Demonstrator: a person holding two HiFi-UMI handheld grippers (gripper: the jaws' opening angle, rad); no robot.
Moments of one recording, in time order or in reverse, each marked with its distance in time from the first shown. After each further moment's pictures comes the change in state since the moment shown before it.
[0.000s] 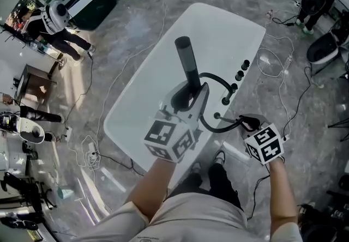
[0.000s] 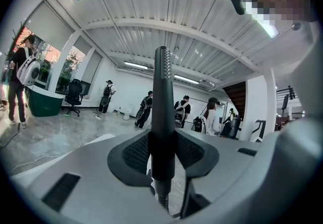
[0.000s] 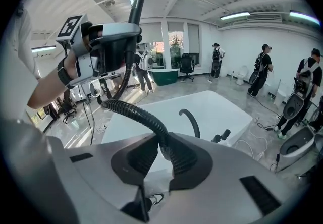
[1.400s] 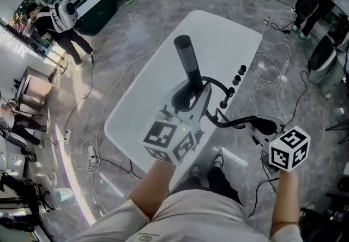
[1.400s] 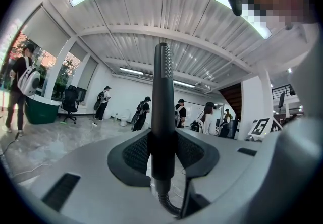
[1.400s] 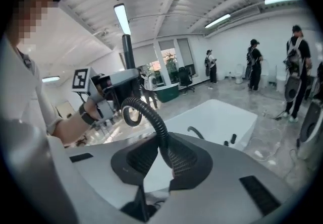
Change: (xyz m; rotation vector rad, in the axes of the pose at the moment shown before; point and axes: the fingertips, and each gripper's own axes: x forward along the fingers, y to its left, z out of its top) left arm -0.016 -0.030 0.046 0.036 -0.053 -0.033; right arm -0.104 0.015 0.063 0.190 -0.195 0.115
